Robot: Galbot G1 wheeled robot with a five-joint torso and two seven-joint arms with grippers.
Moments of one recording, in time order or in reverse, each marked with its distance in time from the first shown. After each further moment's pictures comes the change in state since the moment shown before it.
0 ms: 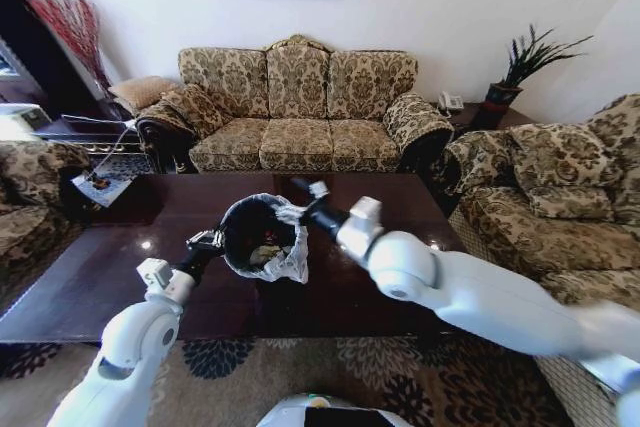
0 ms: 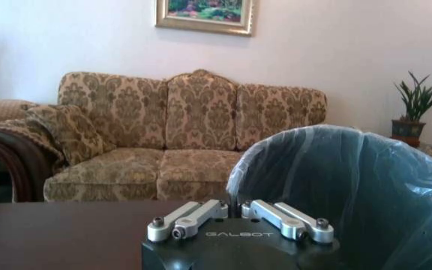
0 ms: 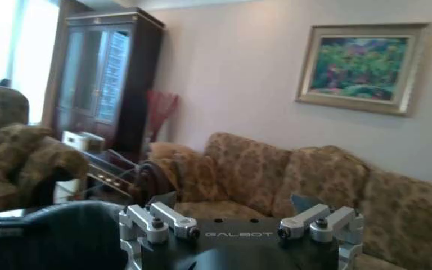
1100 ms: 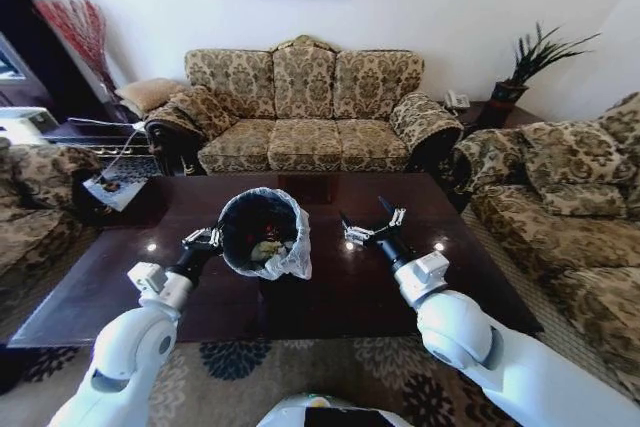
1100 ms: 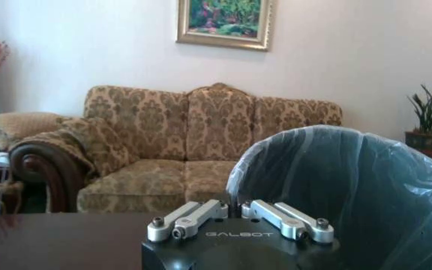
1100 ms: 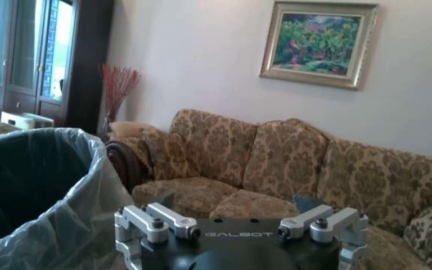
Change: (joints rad) left arm 0.012 -0.018 -0.011 -0.047 0.005 -0.005 -0.005; right arm -0.502 0.009 0.291 0.069 -0.230 0.000 0.041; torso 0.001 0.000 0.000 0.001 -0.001
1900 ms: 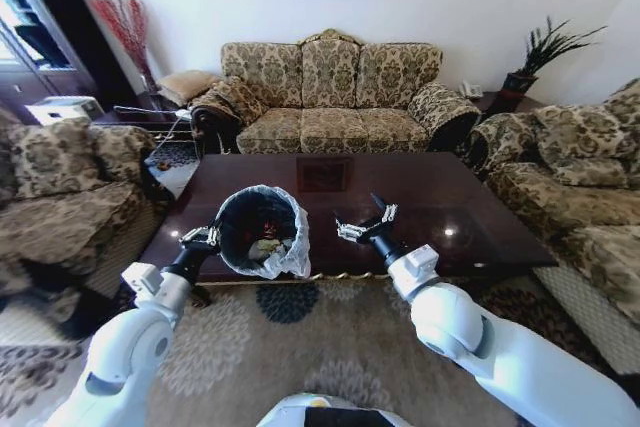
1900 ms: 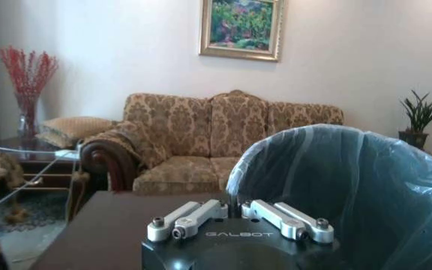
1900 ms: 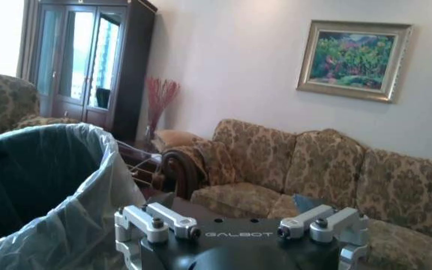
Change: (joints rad) left arm 0.025 -0.008 -0.023 -0.033 -0.005 0.003 -0.006; right arm 0.096 0.011 -0.085 -0.021 0.014 0.001 -0.003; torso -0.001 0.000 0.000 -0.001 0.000
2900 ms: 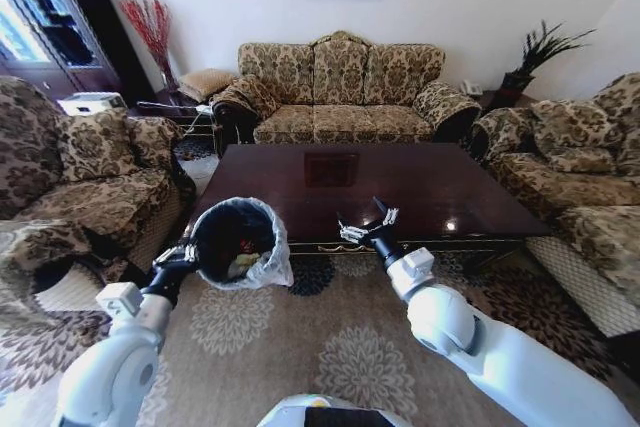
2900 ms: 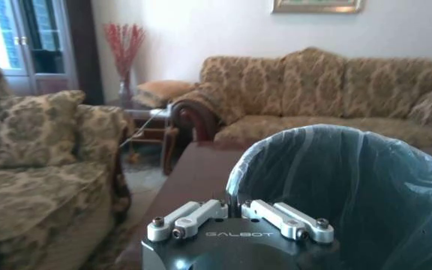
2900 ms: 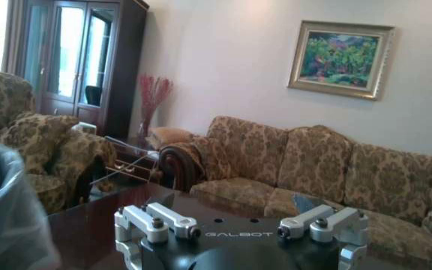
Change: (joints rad) left arm 0.171 -0.192 -0.107 -0.074 0.155 0.081 -0.065; right arm -0.083 0.031 0.072 -0.060 -0.047 0.035 -0.014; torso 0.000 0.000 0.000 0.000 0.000
